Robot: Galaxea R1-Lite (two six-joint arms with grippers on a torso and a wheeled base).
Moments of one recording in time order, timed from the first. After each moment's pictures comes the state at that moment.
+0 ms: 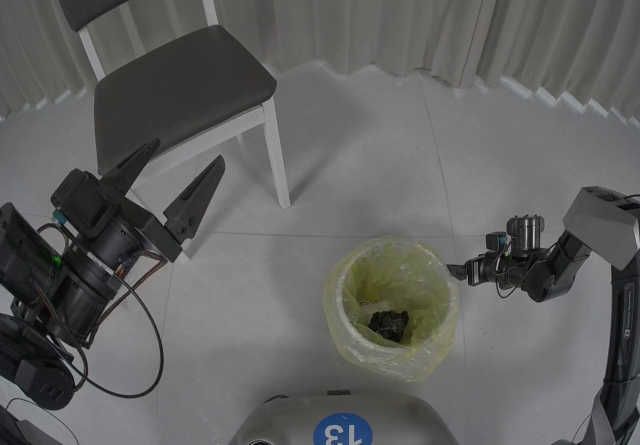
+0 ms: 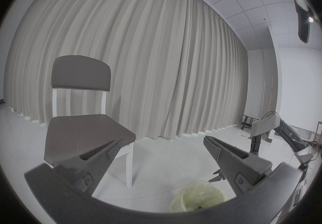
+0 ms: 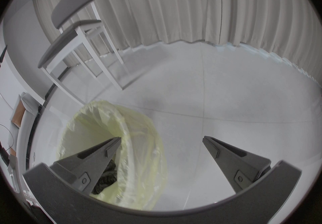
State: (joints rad) left arm -0.48 1.53 -0.33 -1.55 -0.07 0.03; right arm 0.04 2.41 -0.98 -0.83 0.25 -0.07
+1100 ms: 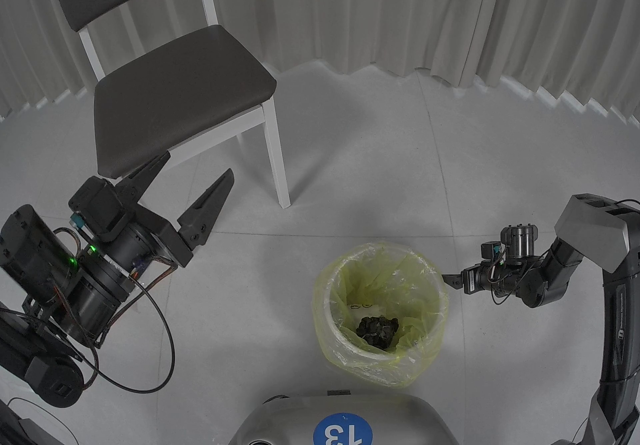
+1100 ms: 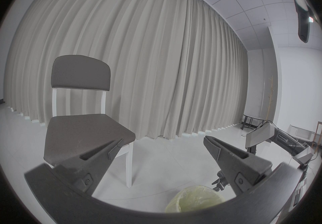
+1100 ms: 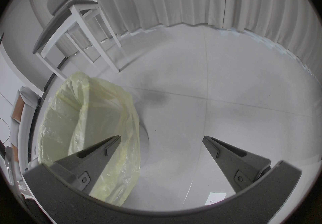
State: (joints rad) left arm -0.46 1.58 -0.33 -1.55 -0.07 0.02; right arm 0.05 2.47 -1.00 -0.83 0.25 -0.07
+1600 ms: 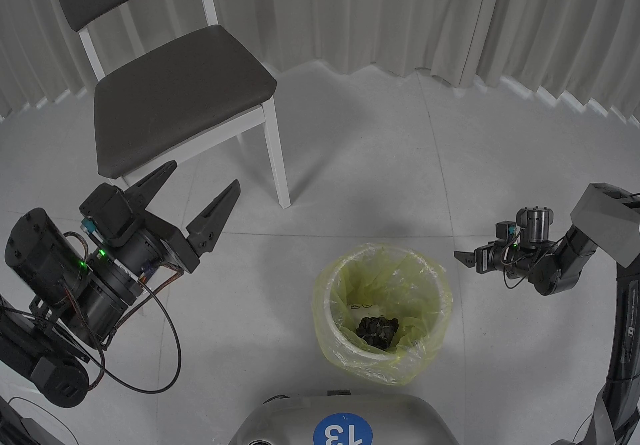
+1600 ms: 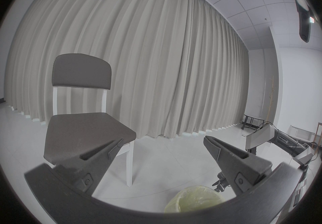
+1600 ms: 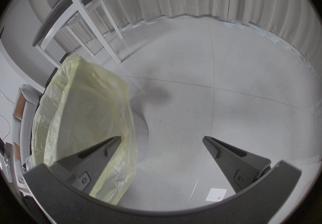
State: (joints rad) left arm -0.46 1.62 -0.32 -1.55 -0.07 0.02; right arm 0.00 2.39 -1.00 -0.87 0.24 -0.07
